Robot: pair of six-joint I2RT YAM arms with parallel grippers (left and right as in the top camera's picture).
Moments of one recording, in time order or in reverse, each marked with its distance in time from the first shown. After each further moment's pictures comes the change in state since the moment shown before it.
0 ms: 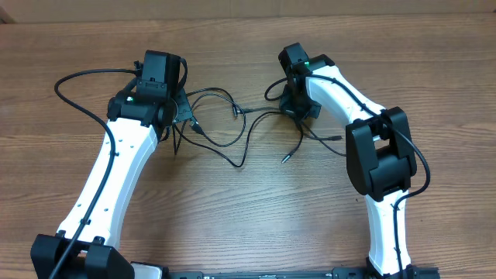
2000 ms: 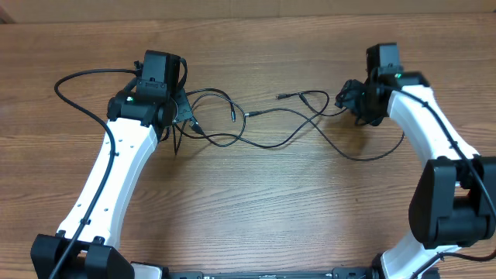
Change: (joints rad) left arm 0.000 0.000 0.000 0.001 0.004 0.000; right arm -0.319 -0.458 -0.450 0.274 -0.140 -0.143
